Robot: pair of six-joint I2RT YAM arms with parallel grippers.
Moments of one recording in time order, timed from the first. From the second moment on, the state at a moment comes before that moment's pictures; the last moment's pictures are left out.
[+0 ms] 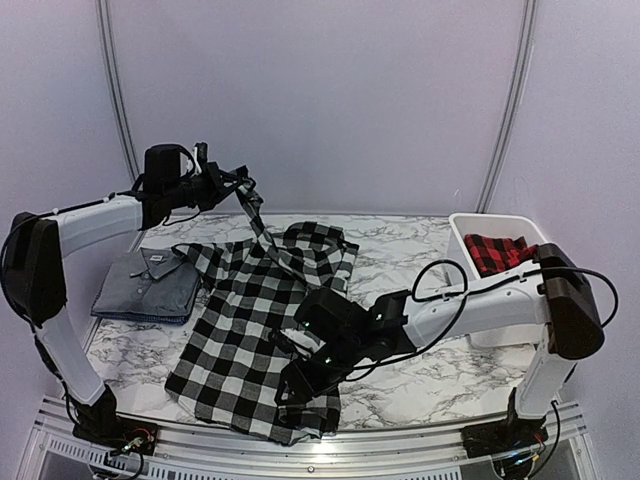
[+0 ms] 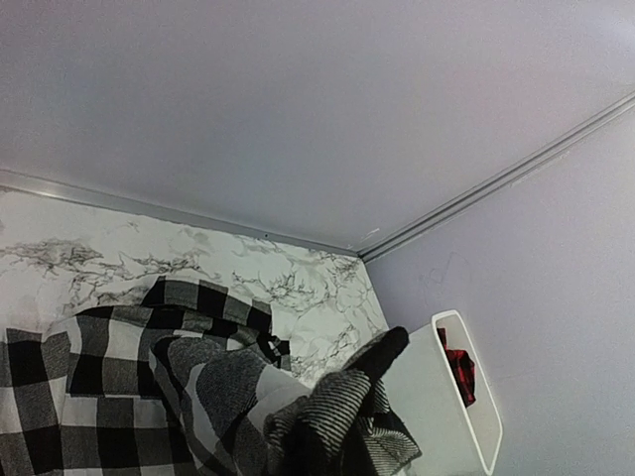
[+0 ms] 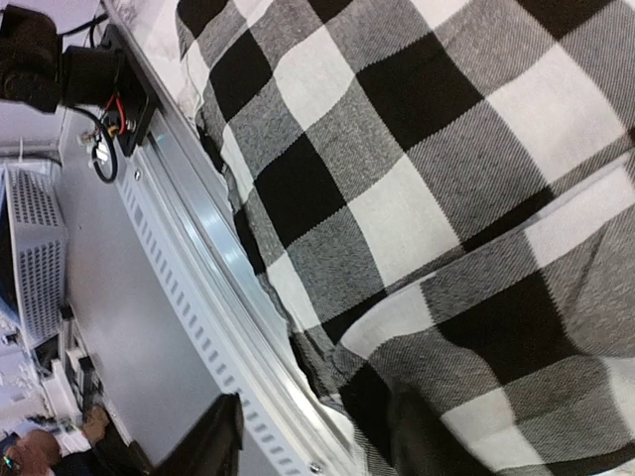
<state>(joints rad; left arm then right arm) -0.30 1.72 1.36 0.15 0.47 -0.80 1.23 1.79 1.17 -0.32 -0.42 0.67</state>
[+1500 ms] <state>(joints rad) -0.30 1.75 1.30 0.15 0.46 -0.77 0.41 2.30 1.56 0.05 -0.31 0.59</state>
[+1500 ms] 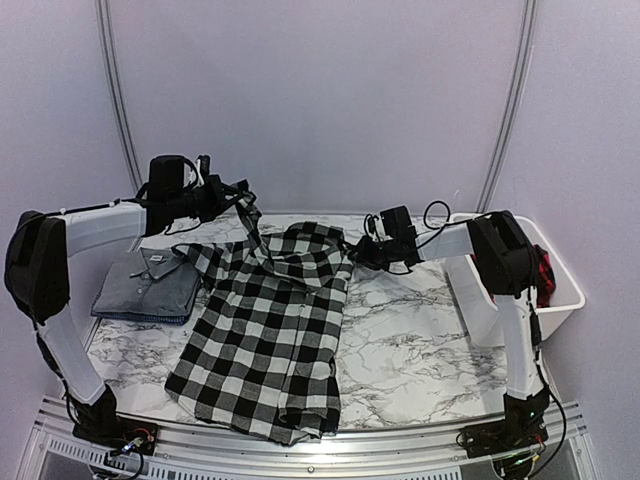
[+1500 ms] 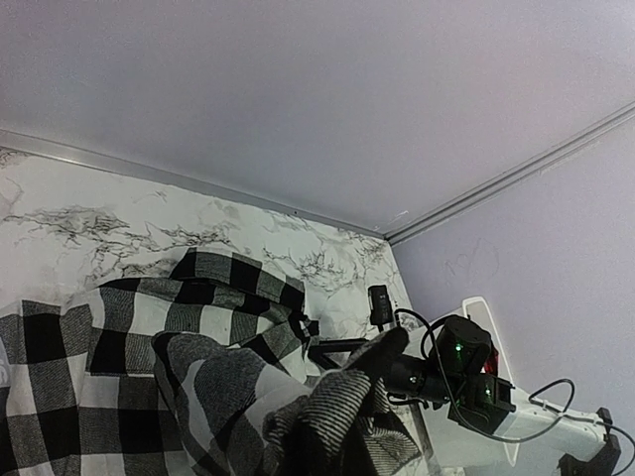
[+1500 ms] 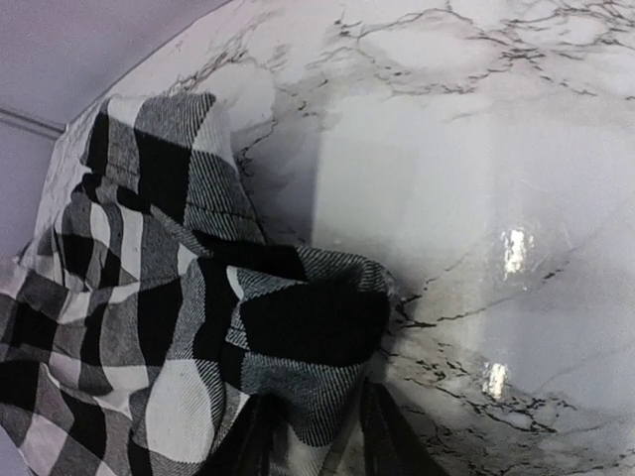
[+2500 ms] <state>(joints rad) -0.34 2.01 1.43 0.15 0.50 -0.78 0.33 2.49 2.01 -0.26 -0.20 0.33</state>
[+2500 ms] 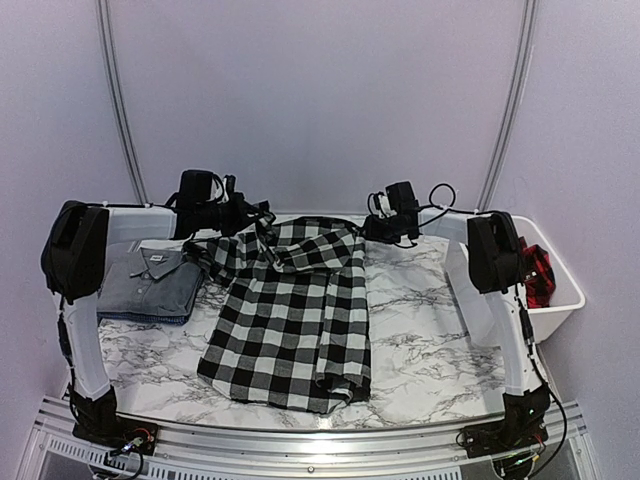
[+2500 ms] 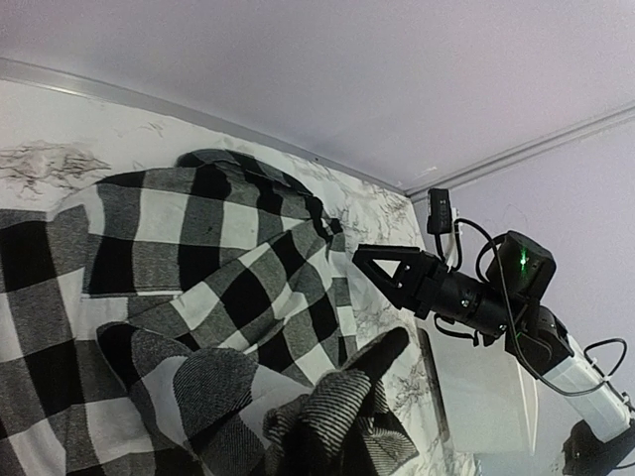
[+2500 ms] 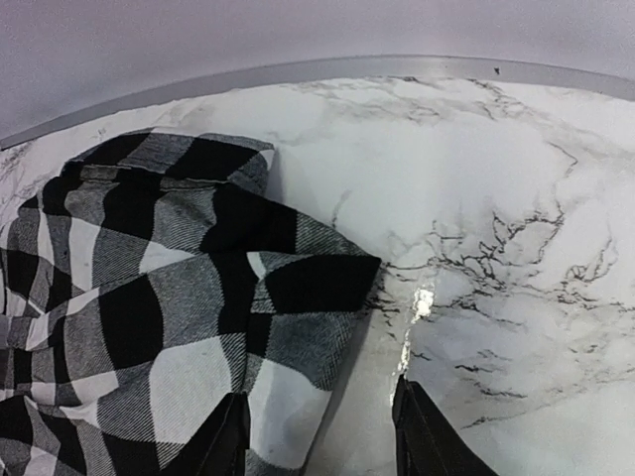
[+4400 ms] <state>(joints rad) -0.83 2.07 1.52 -0.44 0.86 -0.23 0.61 1.69 1.19 -0.33 -0.12 0.29</state>
